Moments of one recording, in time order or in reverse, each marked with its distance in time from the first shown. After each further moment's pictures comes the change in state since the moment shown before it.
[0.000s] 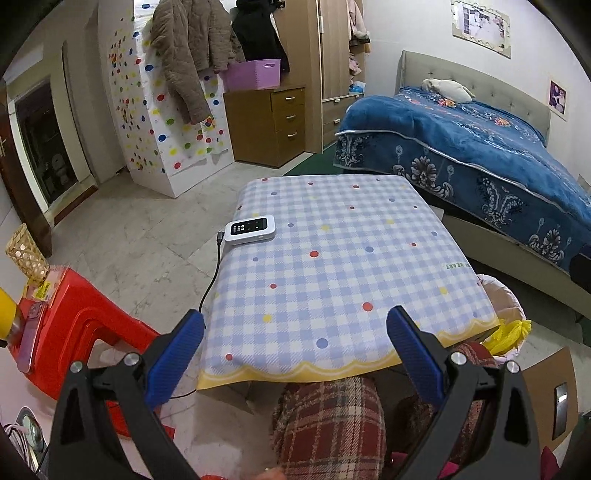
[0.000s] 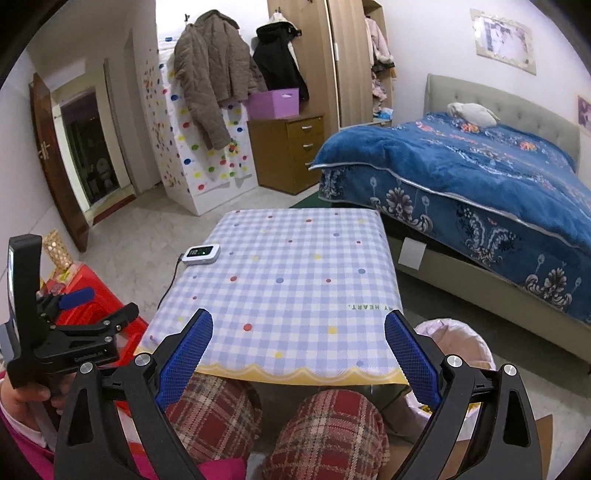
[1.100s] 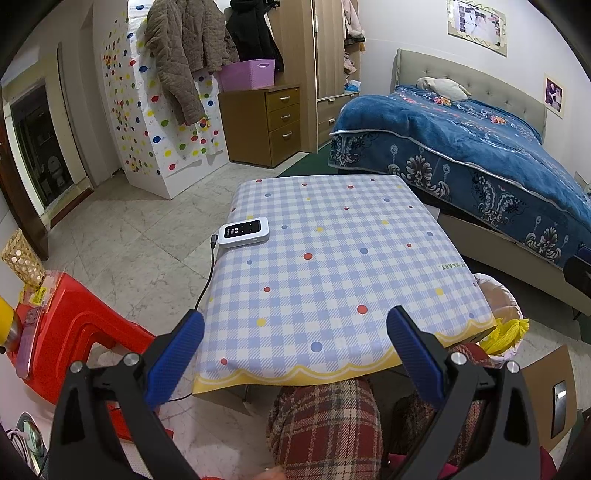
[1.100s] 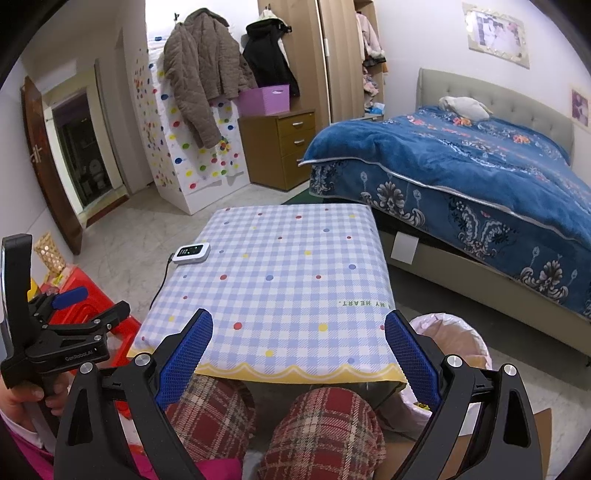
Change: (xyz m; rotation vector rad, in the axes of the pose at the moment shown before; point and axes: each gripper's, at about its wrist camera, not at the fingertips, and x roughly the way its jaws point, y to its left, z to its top) left arm 0.003 -0.005 0.002 0.009 0.000 -0.012; right arm 0.006 -0.005 -0.003 0.018 0.014 -0.022
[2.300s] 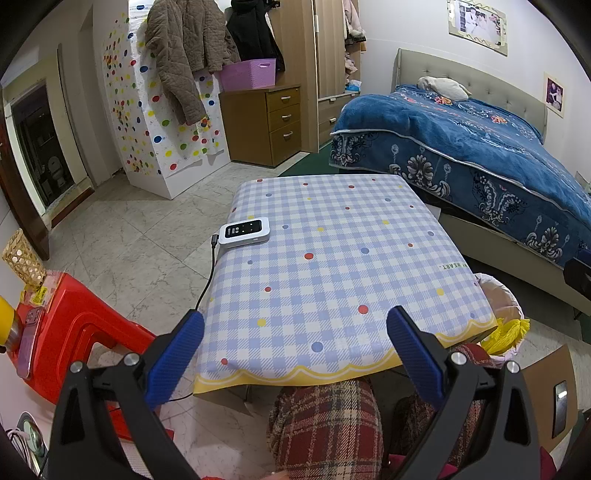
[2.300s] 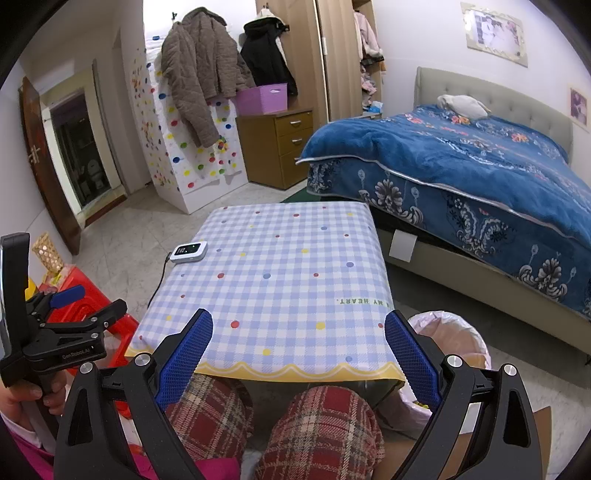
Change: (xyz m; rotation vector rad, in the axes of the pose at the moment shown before) left arm 0.001 -0.001 0.002 0.003 0.001 0.003; right arm -0.001 -0.004 0.002 0.006 0.004 -0.004
